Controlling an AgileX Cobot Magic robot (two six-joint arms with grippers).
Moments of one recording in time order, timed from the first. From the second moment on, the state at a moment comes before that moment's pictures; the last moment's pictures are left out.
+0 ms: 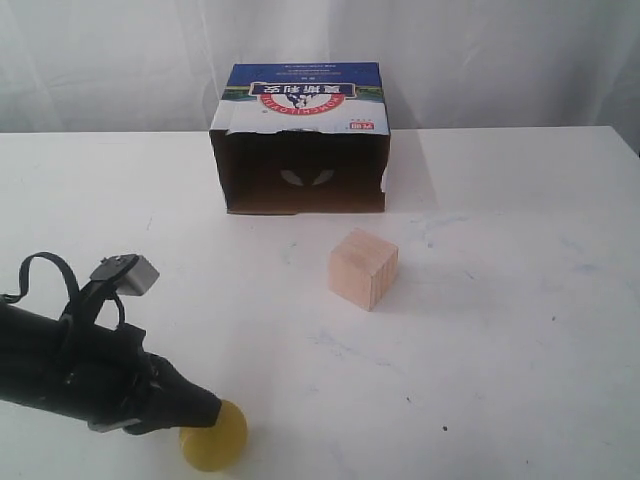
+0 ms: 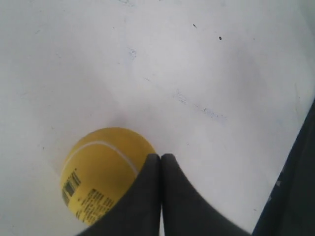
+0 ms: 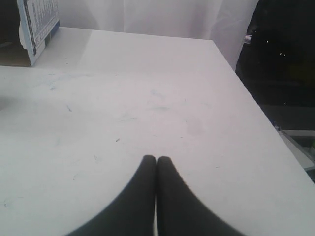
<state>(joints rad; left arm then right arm) -0.23 1.47 -0.50 -1.41 0.74 1.35 -0.11 0.01 -0.01 0.05 0.36 -0.12</state>
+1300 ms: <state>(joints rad) -0.23 1.55 -0.58 -1.53 0.57 1.47 -0.11 0.01 -0.01 0.05 0.36 -0.12</state>
